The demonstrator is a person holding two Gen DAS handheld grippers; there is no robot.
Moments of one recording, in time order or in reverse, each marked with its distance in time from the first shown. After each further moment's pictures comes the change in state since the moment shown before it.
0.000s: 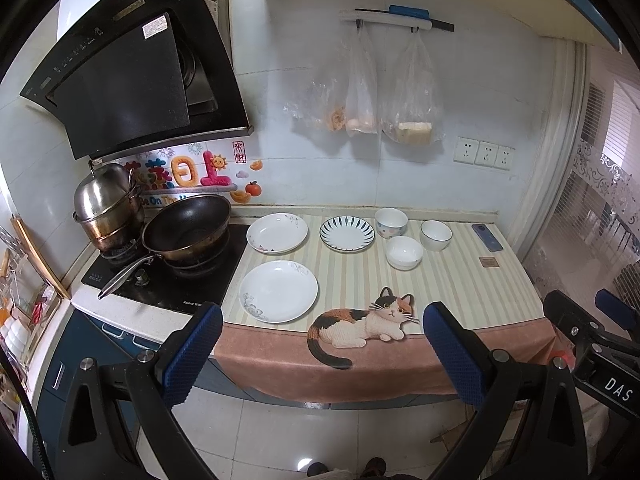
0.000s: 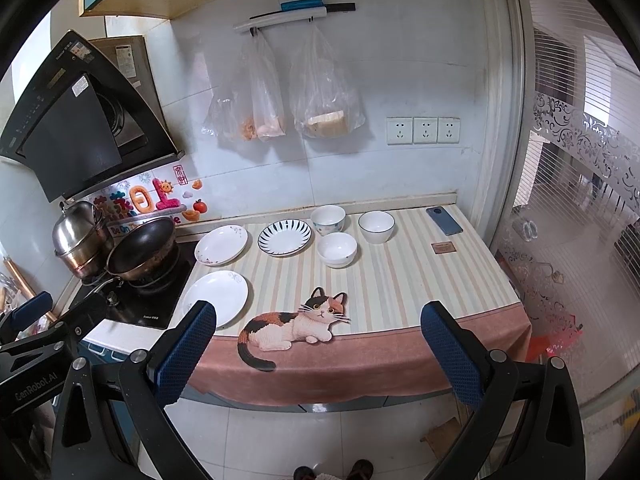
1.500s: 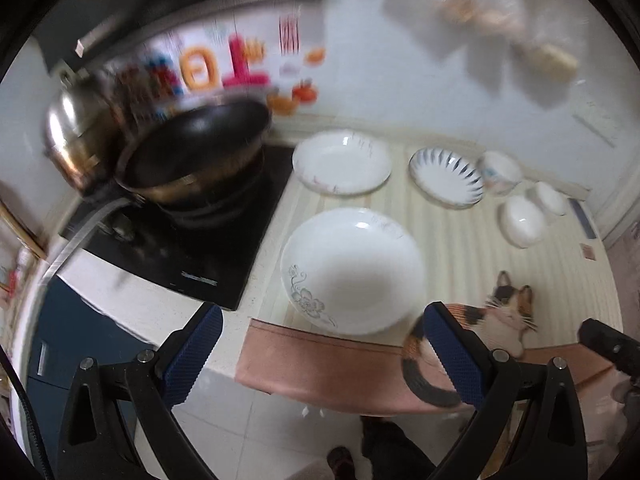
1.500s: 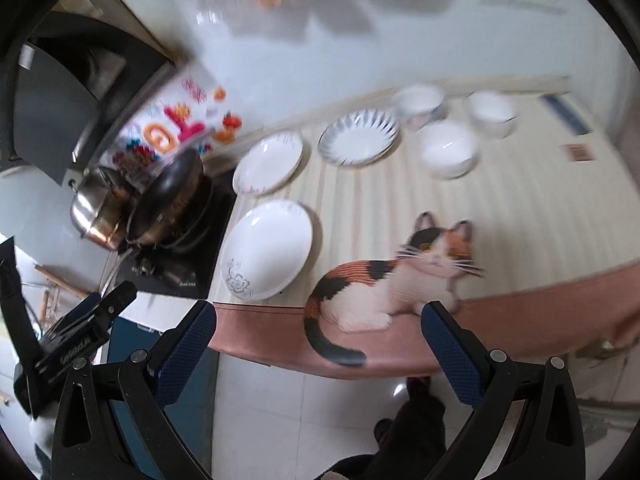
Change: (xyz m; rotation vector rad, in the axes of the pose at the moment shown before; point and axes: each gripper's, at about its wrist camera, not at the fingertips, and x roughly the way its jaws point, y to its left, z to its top) left arm 0.311 0.144 -0.014 -0.116 0.309 0.087; right arm 0.332 0.073 -0.025 0.087 0.435 0.301
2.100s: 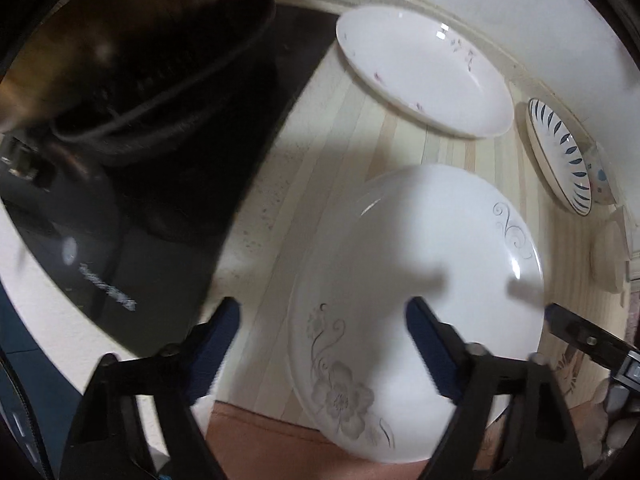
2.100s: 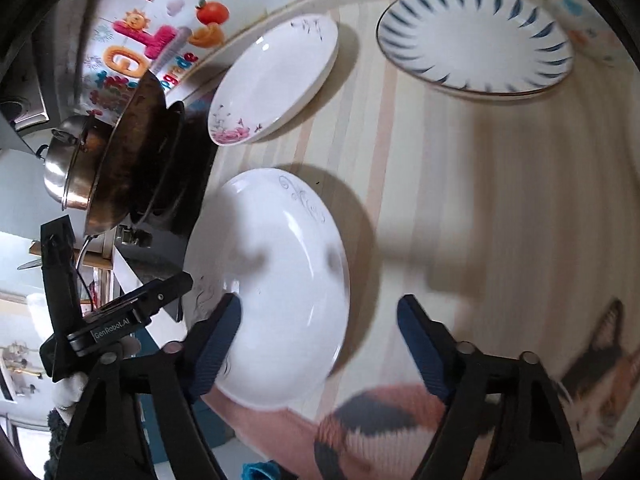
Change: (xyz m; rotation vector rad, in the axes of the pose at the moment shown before) left arm 0.223 0.056 0.025 -0.172 0.388 -0.084; right arm 0.306 0.006 0.094 -0.037 0.381 0.186
